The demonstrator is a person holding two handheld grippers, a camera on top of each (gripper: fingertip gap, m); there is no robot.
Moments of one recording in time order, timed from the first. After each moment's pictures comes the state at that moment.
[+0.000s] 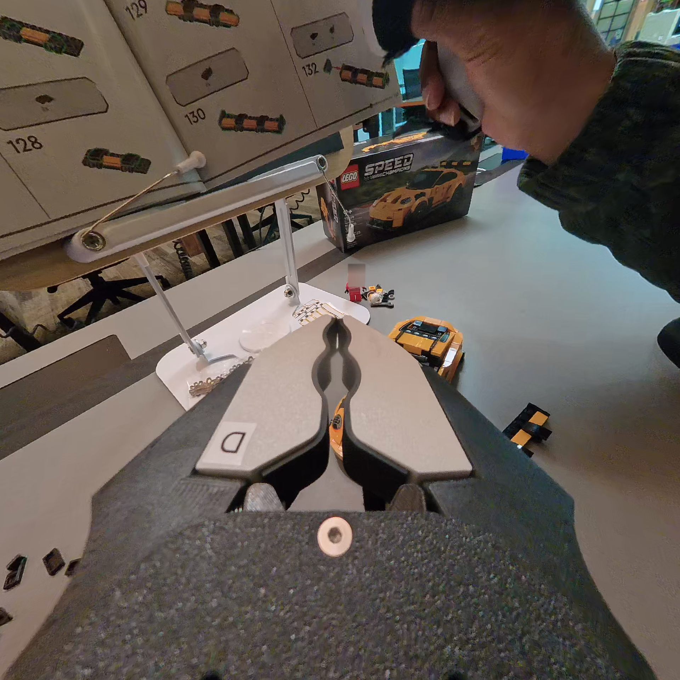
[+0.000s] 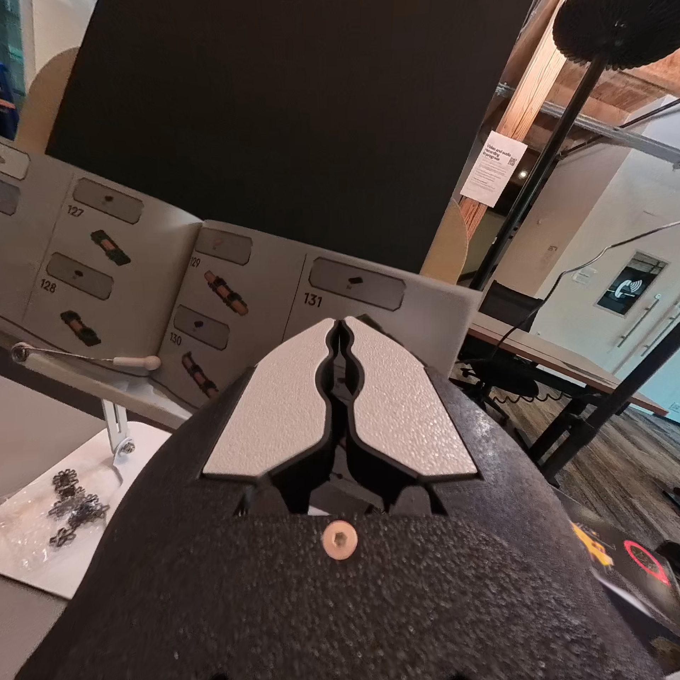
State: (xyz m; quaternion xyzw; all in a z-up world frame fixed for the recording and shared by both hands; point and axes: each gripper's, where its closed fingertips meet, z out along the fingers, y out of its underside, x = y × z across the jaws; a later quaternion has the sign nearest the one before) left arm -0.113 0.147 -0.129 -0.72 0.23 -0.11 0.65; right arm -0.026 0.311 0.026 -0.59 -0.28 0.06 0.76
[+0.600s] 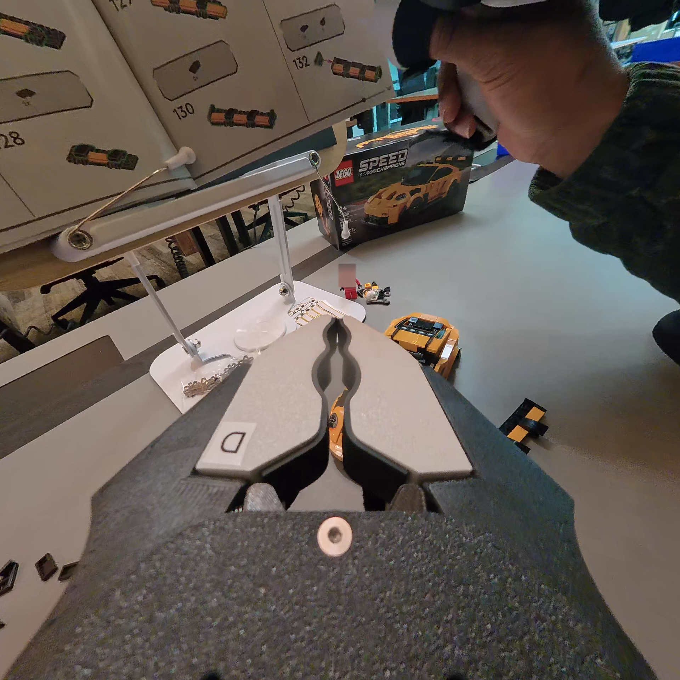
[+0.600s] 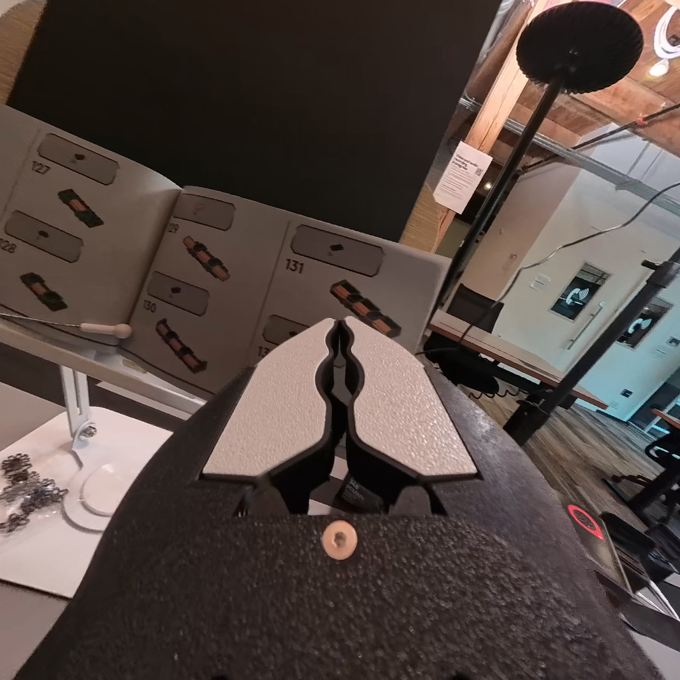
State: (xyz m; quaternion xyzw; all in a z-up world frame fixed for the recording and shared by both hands) left arm -0.110 0.147 -0.132 -0.72 0.24 -0.12 0.65; right arm -0.003 0.304 0.016 -0.58 -0.27 0.01 0.77
